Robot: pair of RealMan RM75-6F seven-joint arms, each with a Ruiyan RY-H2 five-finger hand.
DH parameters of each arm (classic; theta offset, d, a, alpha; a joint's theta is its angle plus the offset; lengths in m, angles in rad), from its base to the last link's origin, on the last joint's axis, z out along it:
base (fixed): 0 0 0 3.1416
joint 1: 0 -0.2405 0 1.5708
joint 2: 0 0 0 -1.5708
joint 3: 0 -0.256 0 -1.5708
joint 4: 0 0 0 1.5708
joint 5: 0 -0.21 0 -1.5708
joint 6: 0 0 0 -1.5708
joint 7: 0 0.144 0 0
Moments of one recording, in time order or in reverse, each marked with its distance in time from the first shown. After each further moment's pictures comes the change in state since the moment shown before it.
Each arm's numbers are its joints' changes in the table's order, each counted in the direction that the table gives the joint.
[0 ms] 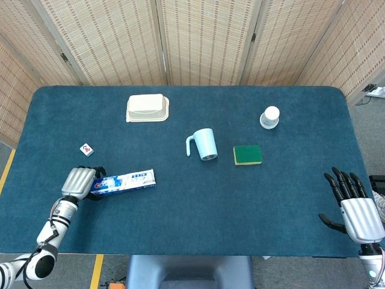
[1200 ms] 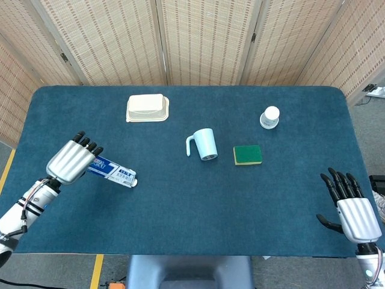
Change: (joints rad) left arm 0.107 0.369 -0.027 0.098 -0.488 -0.047 0.116; right arm -0.005 -0.011 0.002 0.004 0.003 0.010 -0.030
